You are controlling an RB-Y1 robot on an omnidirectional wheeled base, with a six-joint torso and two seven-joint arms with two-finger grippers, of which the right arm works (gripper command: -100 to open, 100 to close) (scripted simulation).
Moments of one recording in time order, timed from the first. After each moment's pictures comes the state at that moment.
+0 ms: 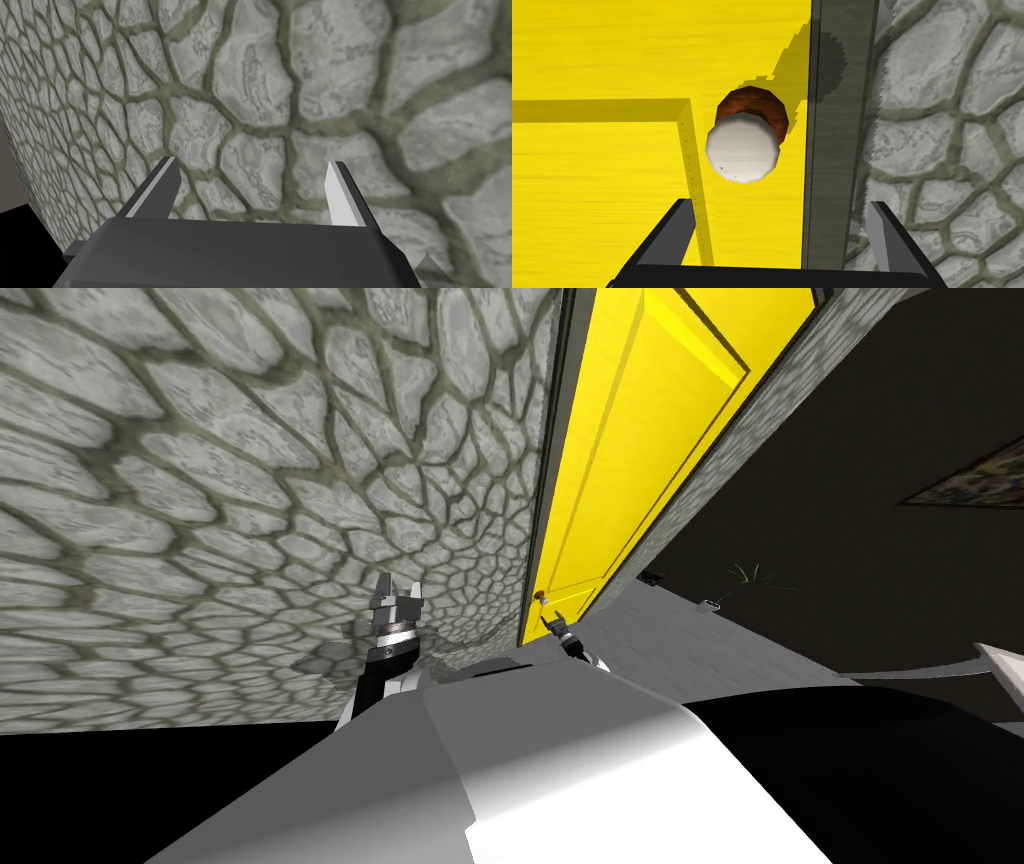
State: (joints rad) arm -0.02 -0.25 -0.16 -0.64 0.44 -1.00 1.06
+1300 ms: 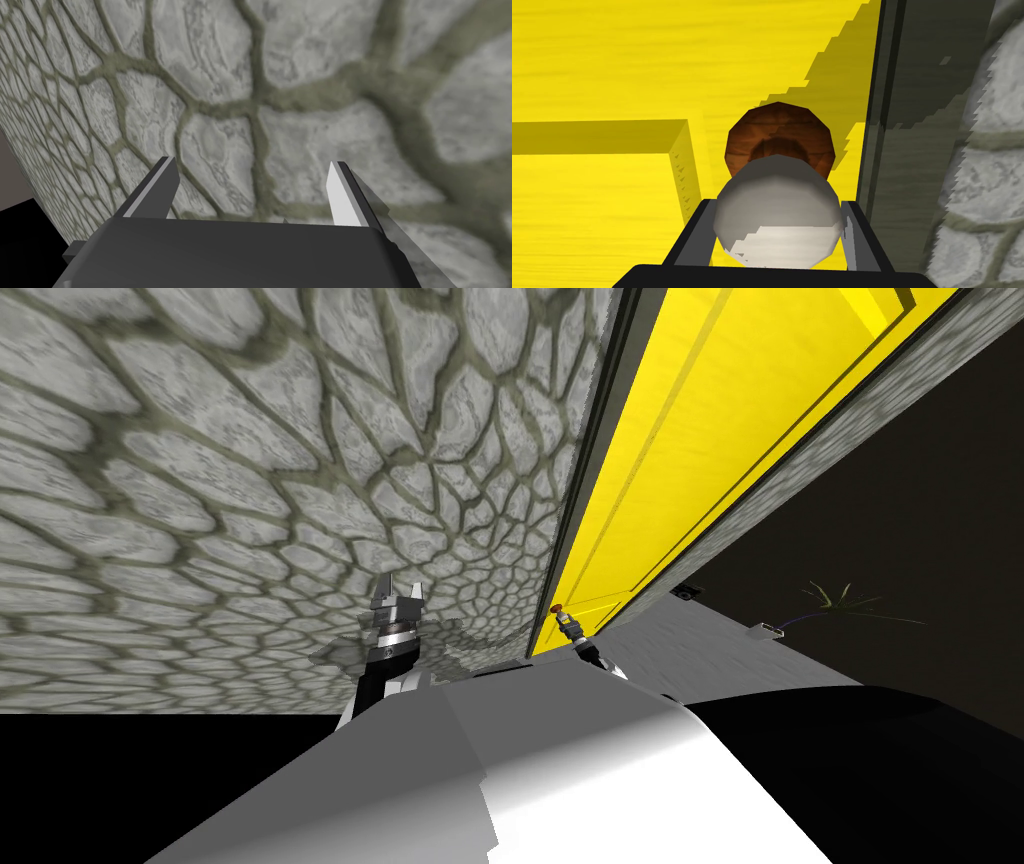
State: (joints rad) arm 0.00 -0.33 -0.23 -0.55 0.39 -1.09 1.03
